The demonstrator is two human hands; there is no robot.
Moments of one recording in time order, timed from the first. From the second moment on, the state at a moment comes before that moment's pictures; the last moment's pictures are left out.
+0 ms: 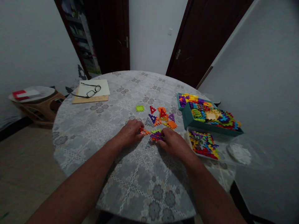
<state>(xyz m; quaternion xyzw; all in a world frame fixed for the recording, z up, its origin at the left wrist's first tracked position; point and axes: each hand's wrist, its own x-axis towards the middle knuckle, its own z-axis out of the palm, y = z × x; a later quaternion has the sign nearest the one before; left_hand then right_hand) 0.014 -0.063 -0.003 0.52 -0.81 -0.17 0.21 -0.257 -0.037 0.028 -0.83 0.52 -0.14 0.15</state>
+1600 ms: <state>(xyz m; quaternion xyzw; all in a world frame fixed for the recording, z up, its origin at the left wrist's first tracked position) 0.009 -0.060 0.011 0.40 -0.75 -0.45 0.28 -0.220 -0.042 -0.003 -0.87 0.43 -0.23 0.09</state>
